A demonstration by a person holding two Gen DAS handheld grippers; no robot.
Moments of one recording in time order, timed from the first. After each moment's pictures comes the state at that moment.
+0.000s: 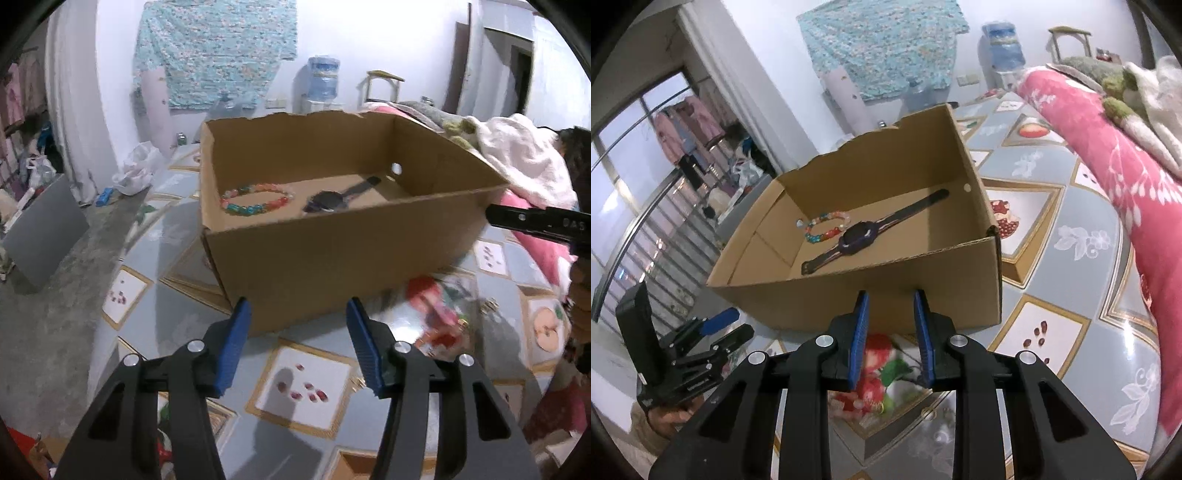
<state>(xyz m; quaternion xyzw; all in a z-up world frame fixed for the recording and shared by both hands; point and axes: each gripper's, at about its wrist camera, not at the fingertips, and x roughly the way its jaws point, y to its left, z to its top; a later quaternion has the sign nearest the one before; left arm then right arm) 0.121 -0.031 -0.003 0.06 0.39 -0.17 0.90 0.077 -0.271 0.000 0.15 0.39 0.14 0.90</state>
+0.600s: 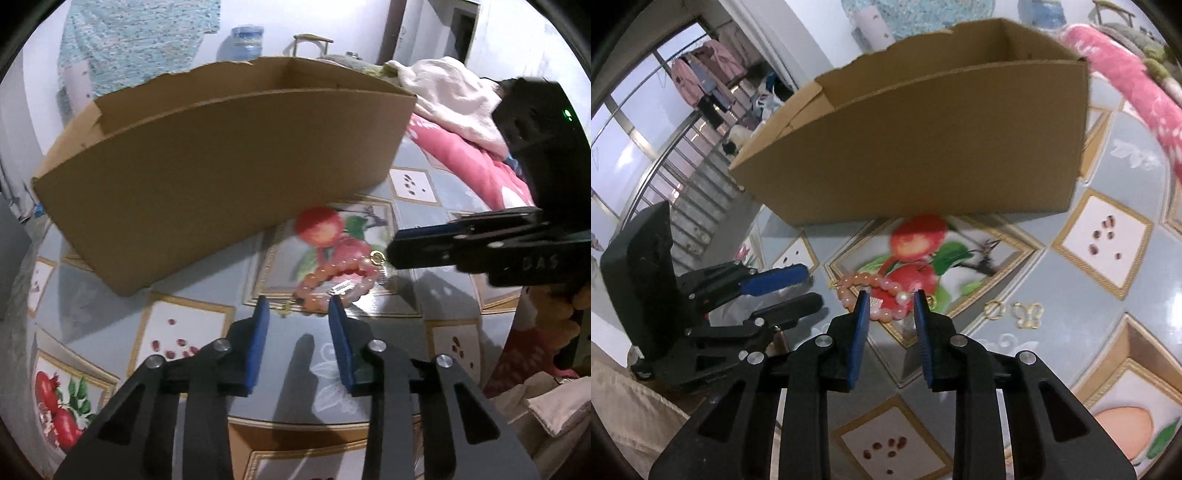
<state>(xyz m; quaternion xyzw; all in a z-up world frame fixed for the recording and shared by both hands) 0.091 -0.092 -0.037 0.09 0.44 -0.30 0.85 0.046 -0.222 -0.043 0.13 0.48 0.20 0.84</state>
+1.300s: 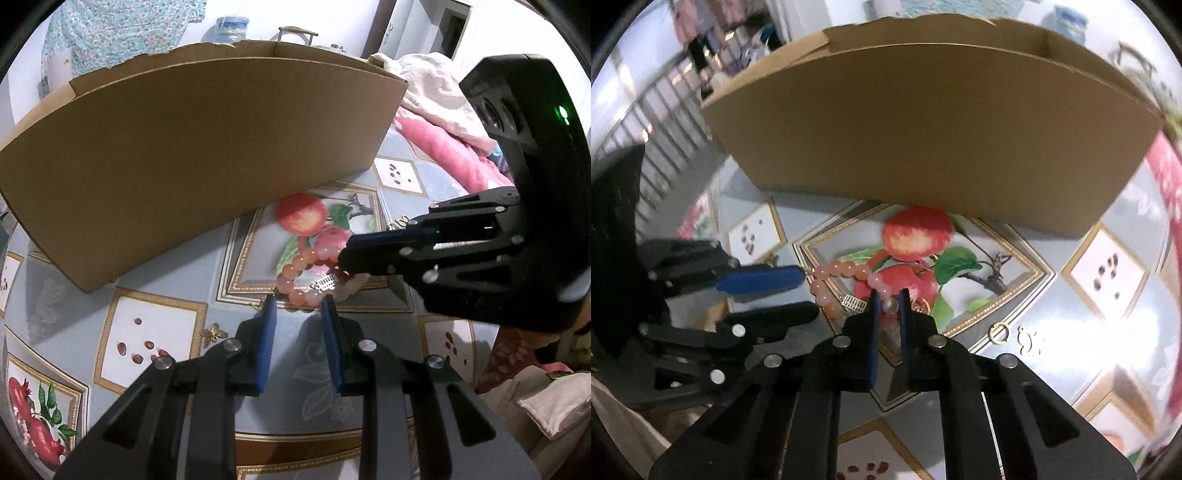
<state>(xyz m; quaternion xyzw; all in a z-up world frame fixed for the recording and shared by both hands) 0.097 -0.093 -0.048 0.07 0.45 -0.33 0.82 0.061 -0.176 -0.051 -0.03 0.51 0.15 0.85</state>
